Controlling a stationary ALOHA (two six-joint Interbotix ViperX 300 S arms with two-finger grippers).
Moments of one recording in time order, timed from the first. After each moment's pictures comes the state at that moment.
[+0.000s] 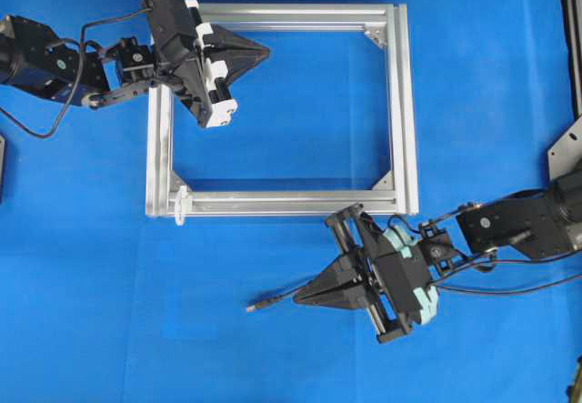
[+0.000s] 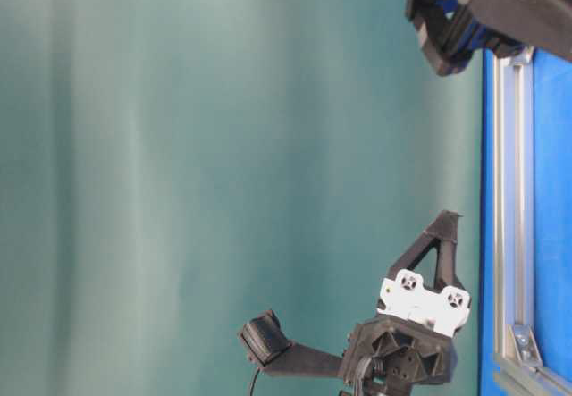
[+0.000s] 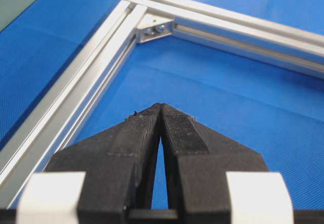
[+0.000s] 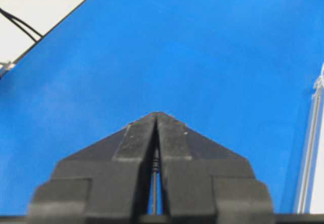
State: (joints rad) left arm 0.29 0.15 0.84 -0.09 -0.75 0.00; right arm 0.30 0.14 0.82 -0.11 -0.71 0.09
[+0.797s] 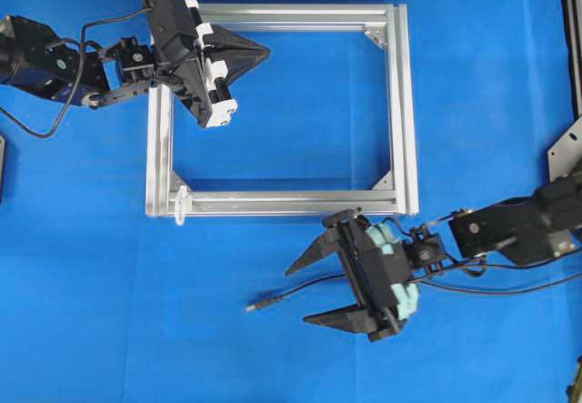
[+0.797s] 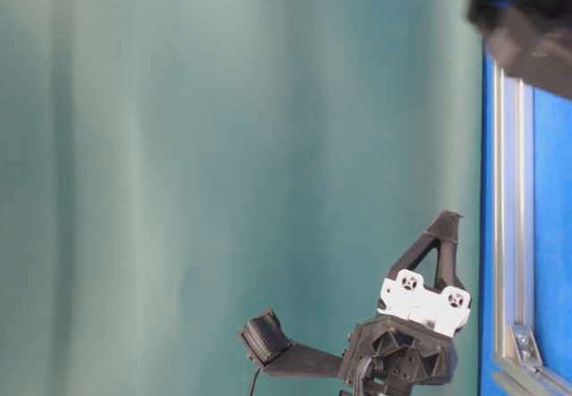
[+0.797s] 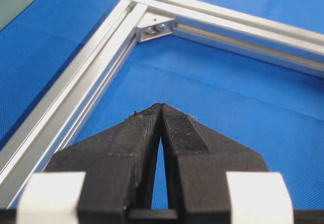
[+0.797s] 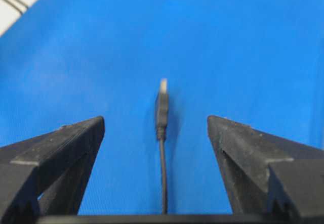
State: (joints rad) left arm 0.29 0.15 0.84 -0.09 -0.75 0.00; right arm 0.31 0.24 0.80 -0.04 -0.70 0.13
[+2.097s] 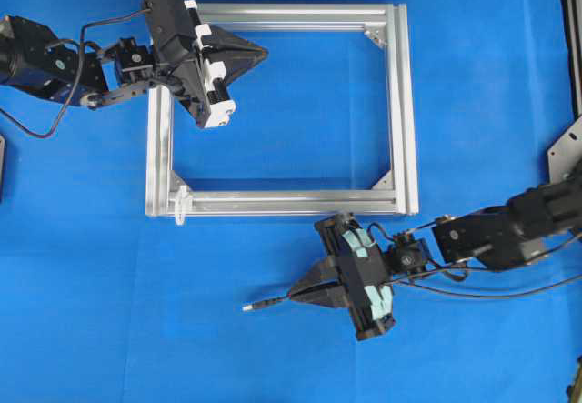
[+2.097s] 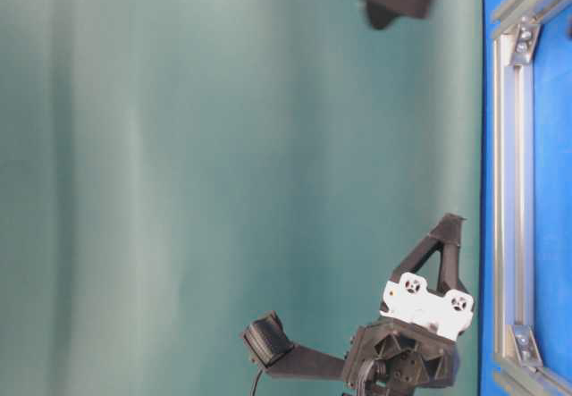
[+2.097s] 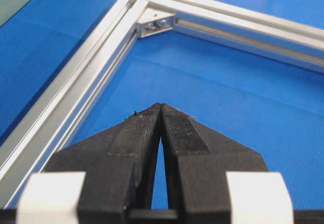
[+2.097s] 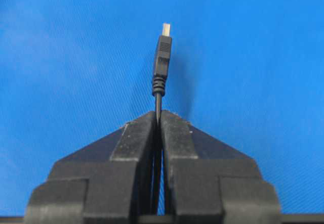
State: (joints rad) left arm 0.29 0.15 0.84 -0.09 -0.75 0.00; right arm 0.32 0.31 0.76 -0.02 -0.66 0.15
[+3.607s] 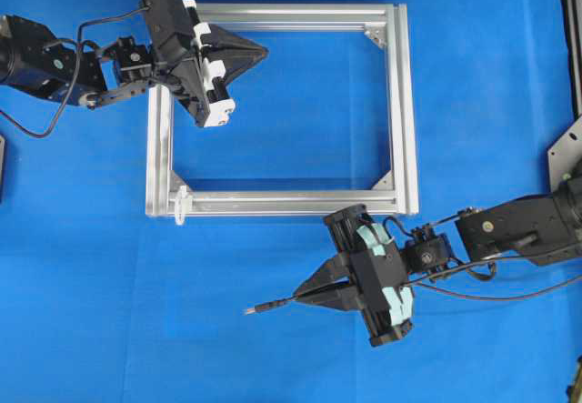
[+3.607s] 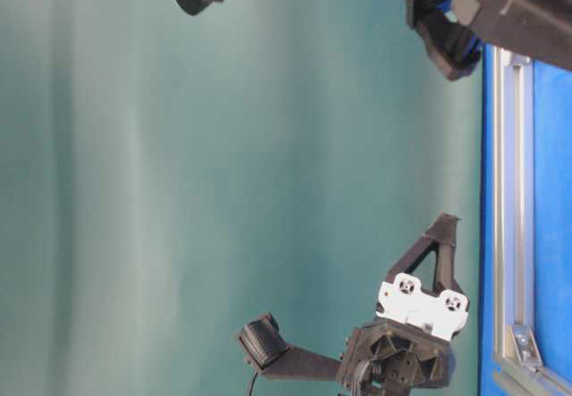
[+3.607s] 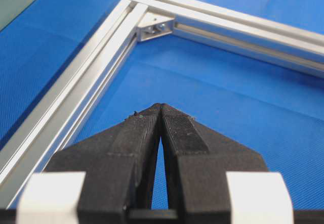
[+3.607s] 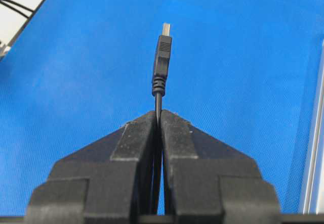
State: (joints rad) left arm 0.29 0.14 0.85 -0.09 -0.74 0.00; right arm 0.33 0.09 0.76 -0.02 -0.43 0.14
